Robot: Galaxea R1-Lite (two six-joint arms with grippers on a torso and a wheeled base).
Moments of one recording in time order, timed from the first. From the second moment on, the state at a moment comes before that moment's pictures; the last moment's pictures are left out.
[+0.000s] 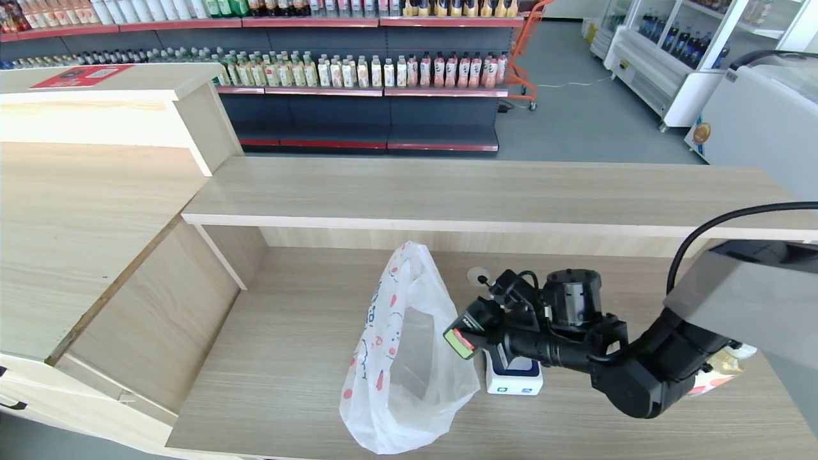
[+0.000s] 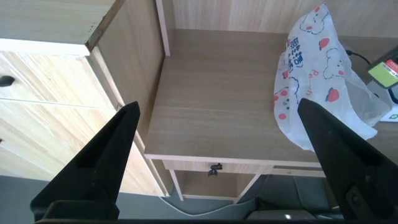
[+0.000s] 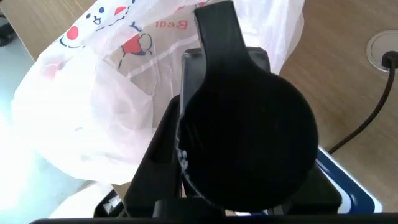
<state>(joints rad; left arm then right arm) 0.00 0.00 0.00 0.00 -0.02 0.00 0.46 2.19 -0.78 -1.02 0.35 -0.24</state>
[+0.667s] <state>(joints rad) 0.00 0.00 0.00 0.00 -0.02 0.00 0.55 2.55 -1.23 -1.02 0.28 -0.43</state>
